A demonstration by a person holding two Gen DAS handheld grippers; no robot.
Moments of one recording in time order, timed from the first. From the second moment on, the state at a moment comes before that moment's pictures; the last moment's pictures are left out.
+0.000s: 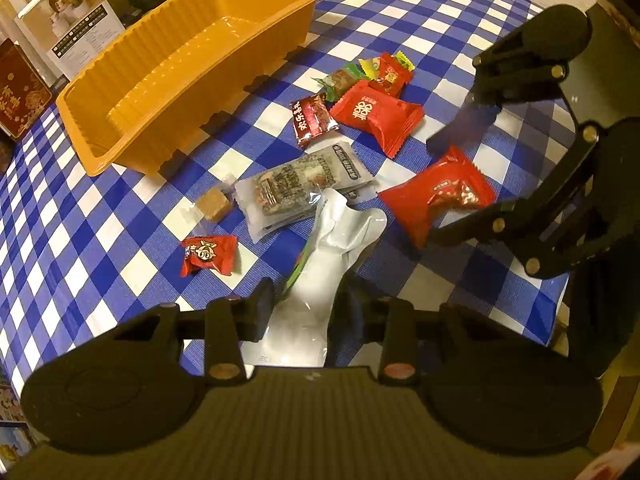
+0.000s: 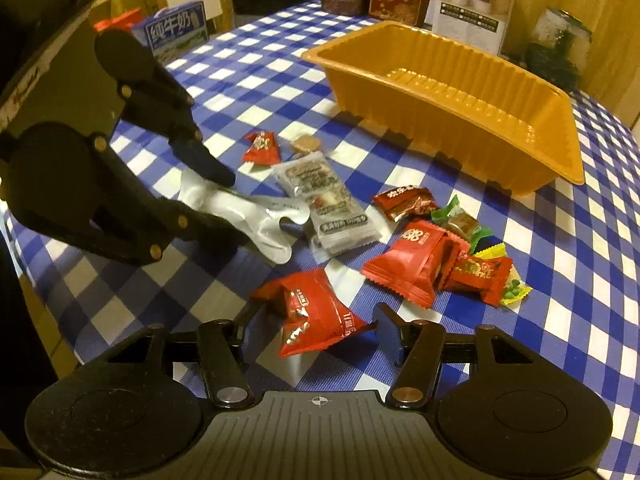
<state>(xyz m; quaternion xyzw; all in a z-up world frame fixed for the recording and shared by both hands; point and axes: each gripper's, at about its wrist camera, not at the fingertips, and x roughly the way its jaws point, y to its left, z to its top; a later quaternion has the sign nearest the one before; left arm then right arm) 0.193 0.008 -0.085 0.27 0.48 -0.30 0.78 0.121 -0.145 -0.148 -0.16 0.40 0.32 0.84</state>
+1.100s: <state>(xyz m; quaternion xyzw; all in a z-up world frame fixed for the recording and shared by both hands) 0.159 0.019 -0.058 0.13 0.48 -0.17 0.85 0.098 -0.174 -0.113 -0.06 0.39 0.27 0.88</state>
